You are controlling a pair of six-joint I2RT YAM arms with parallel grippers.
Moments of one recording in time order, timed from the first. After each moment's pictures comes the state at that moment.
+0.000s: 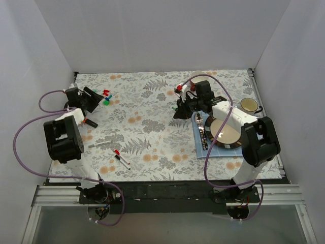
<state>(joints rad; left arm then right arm) 0.28 1.84 1.08 0.18 0.32 -0.70 0.45 1.72 1.20 -0.24 -0.76 -0.27</state>
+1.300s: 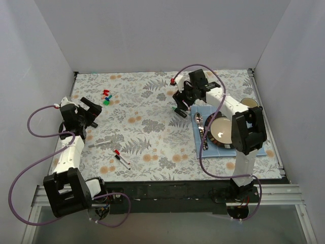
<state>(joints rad) 0.28 1.14 0.69 -0.01 0.19 -0.65 0.44 1.98 1.59 -0.50 -0.34 -0.50</state>
